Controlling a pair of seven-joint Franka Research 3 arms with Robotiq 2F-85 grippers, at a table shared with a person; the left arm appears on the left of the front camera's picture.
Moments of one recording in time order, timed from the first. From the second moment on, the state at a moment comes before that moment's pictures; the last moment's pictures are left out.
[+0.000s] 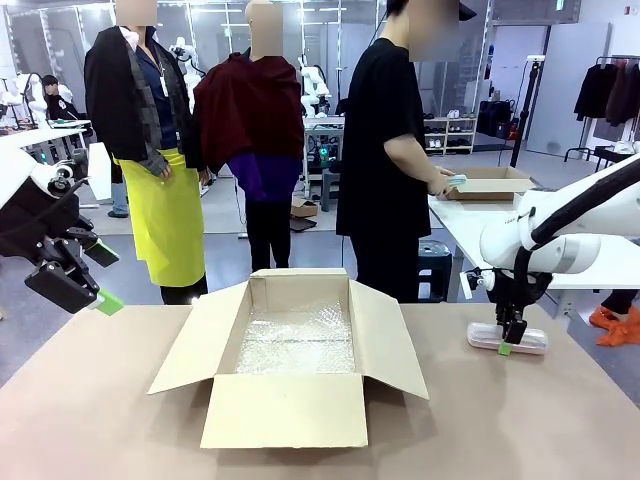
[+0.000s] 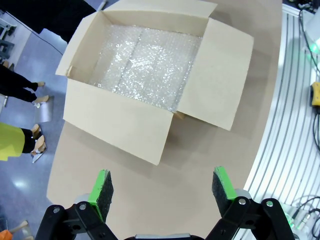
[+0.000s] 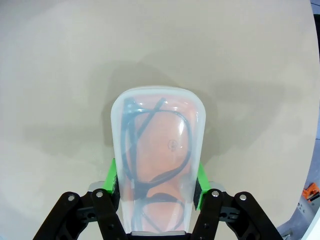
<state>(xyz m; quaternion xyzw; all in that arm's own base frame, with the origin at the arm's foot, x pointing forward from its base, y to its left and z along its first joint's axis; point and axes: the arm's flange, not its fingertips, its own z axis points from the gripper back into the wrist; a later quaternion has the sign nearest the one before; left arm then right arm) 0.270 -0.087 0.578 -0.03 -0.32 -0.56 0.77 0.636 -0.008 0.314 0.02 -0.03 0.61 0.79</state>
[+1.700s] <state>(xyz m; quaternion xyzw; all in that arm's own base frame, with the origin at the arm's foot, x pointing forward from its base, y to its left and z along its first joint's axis) 0.270 -0.087 0.578 -0.03 -0.32 -0.56 0.77 0.555 0.368 0.490 0.00 0.01 0.73 0.68</state>
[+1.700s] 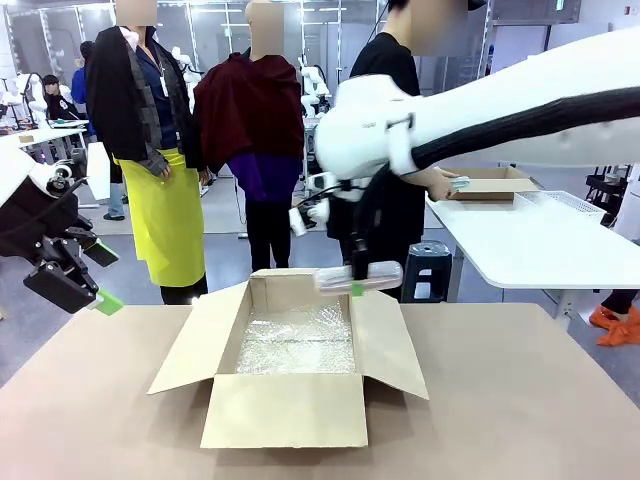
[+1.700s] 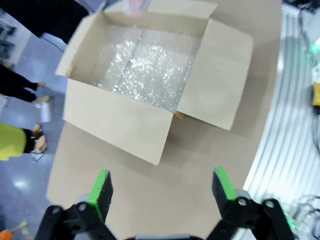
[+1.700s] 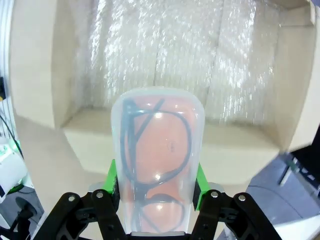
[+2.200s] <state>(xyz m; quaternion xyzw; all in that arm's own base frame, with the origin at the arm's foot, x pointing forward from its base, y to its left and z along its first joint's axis) 0.270 -0.087 0.578 -0.03 -0.32 -0.56 0.77 0.606 0.431 0.418 0.02 0.01 0.74 0.68</state>
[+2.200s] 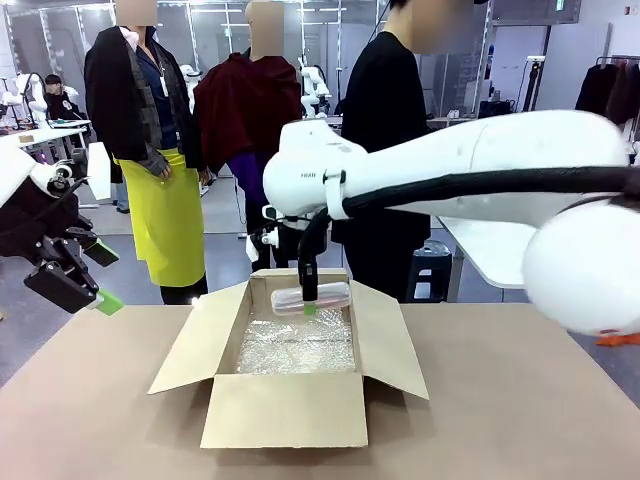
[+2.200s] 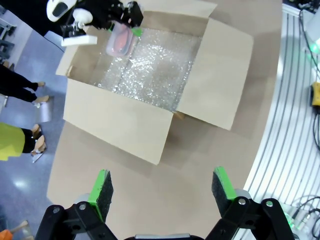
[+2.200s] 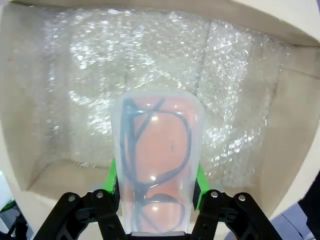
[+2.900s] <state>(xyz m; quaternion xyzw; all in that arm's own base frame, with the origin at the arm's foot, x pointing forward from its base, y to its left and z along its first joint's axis) 0.270 -0.087 0.578 -0.03 -0.32 -0.56 0.77 0.661 0.433 0.326 0.03 -0.02 0.73 0.69</state>
